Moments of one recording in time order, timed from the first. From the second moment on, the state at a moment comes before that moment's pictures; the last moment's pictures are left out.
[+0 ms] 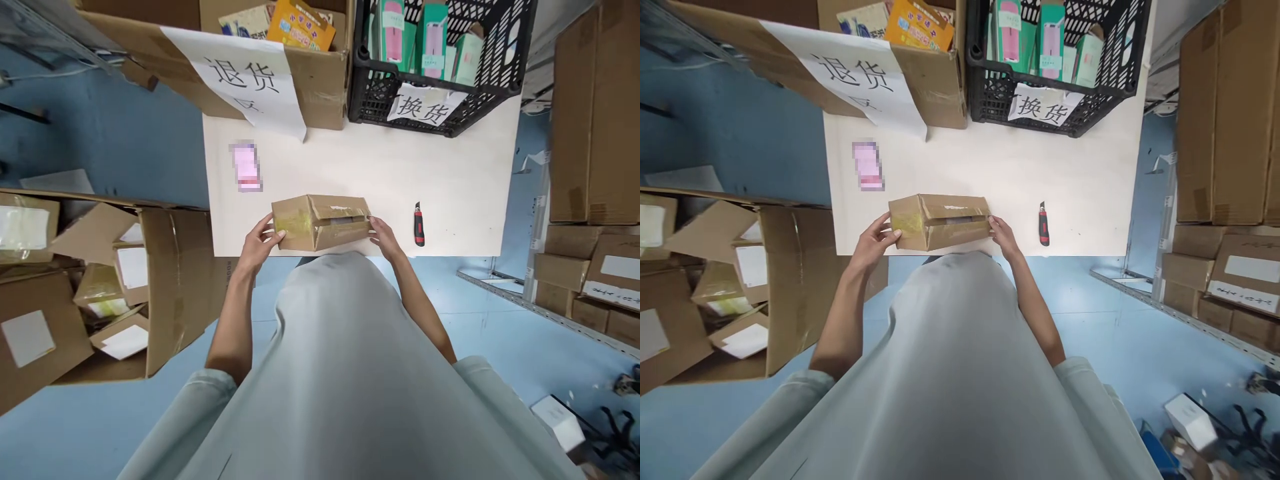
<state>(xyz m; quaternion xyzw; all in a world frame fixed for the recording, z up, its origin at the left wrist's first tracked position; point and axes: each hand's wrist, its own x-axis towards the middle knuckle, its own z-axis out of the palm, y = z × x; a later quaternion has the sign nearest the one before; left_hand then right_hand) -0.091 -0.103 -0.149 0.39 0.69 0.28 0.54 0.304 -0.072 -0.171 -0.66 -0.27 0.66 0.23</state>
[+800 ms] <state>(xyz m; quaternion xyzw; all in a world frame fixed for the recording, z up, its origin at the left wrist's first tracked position) -0.083 -0.039 -0.185 0.46 0.61 0.30 0.57 0.268 -0.062 -0.128 -0.78 -0.42 0.39 0.24</state>
